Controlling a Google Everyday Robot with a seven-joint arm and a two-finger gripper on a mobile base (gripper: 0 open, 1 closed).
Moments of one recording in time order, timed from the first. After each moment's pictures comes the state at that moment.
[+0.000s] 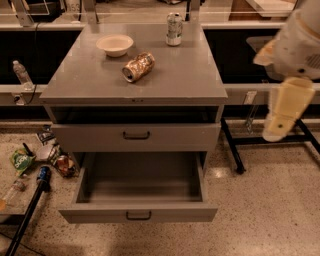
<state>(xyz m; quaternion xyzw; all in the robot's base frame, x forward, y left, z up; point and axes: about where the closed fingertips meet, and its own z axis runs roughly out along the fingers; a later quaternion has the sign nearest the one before) 0.460 -0.201 0.976 -0.64 0.75 -0.04 0.14</state>
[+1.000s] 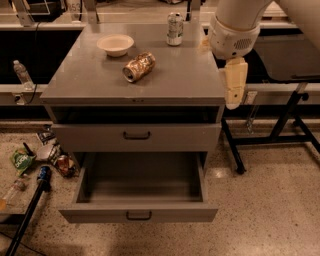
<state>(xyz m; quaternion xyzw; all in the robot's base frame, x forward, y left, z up) 0.579 -0.145 0.941 -0.78 0.62 -0.07 0.09</state>
